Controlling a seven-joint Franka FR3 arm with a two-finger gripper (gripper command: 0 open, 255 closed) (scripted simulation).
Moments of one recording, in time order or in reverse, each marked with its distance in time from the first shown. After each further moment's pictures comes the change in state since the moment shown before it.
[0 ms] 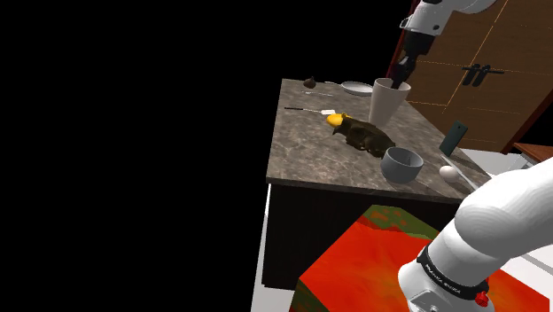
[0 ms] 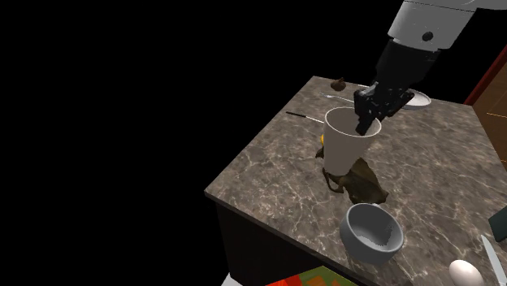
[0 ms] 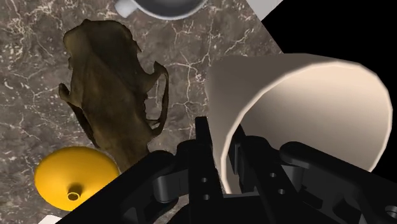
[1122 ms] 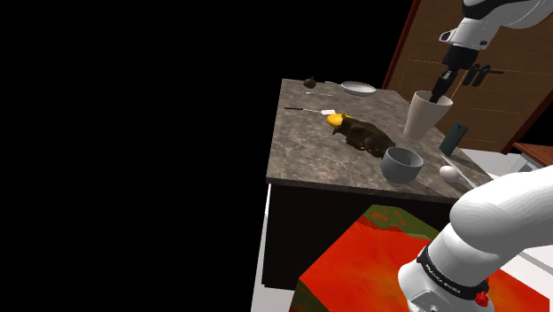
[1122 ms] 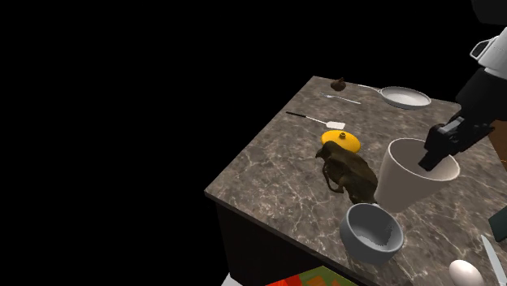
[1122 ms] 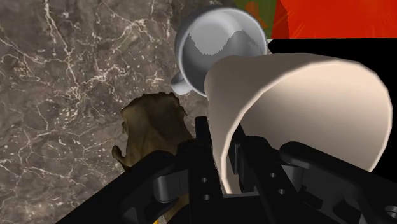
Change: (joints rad) arm -0.100 -0.117 -0.141 -0.105 -0.114 -0.006 -0.188
